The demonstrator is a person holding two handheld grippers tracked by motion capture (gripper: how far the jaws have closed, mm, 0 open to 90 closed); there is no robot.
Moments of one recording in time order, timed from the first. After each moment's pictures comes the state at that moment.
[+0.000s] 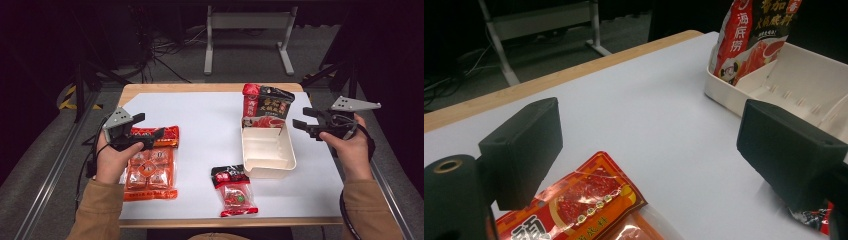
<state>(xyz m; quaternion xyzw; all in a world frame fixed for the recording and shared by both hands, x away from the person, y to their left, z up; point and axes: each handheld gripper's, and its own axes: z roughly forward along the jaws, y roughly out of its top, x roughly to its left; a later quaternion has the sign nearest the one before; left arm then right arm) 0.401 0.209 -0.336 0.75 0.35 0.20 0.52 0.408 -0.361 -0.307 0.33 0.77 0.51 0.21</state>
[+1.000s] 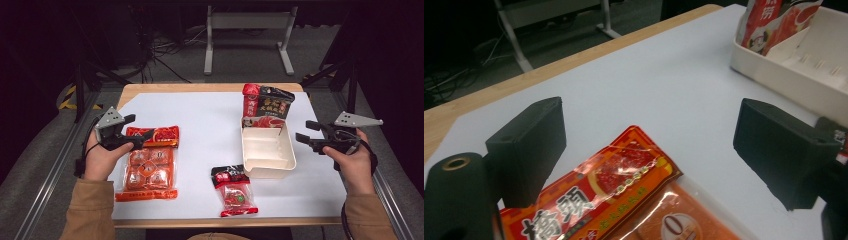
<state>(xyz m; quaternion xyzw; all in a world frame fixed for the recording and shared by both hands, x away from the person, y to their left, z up) 0.411 0.240 -0.348 0.78 0.35 0.22 0.48 0.389 -0.373 -0.337 0.34 0.76 0.52 0.20</state>
